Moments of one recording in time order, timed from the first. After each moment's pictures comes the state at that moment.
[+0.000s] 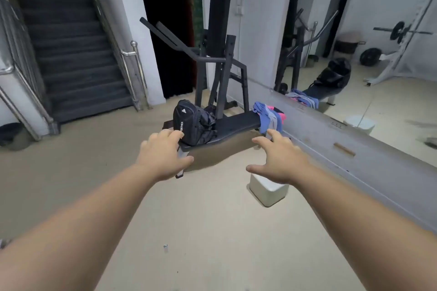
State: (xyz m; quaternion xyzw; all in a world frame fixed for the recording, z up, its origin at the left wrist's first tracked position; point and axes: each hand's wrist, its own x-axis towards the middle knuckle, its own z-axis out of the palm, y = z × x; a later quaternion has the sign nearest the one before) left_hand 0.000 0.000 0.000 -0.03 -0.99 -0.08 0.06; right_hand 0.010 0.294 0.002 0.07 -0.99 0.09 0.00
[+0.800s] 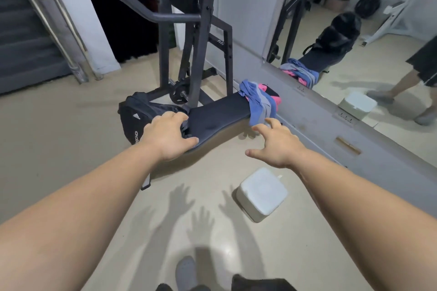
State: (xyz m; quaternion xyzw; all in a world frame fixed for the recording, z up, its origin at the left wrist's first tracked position) left_hand -0.571 0.063 -0.083 -0.07 -0.98 -0.15 -0.07; right_hand -0.529 0.343 -0.080 -0.02 -0.98 0.11 -0.13
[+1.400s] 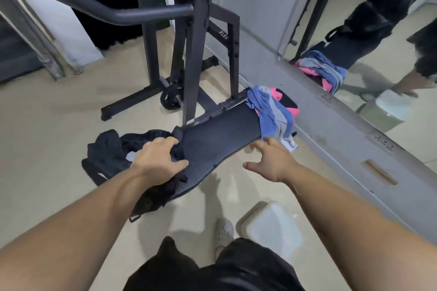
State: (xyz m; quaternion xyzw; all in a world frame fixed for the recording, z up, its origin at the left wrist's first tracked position) left_hand -0.922 0.092 -0.181 -0.02 -0.97 -0.16 -0.19; right_hand -0.902 0.402 -0.197 -0.05 -0.95 0.16 -0.25
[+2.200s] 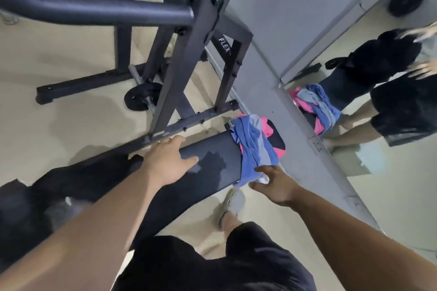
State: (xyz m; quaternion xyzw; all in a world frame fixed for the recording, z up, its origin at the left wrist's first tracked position) left_hand -1.216 0.179 -0.285 0.02 -0.92 -0.31 -0.24; right_hand -1.178 0.488 -0.253 -0.12 -0.90 0.18 -0.38
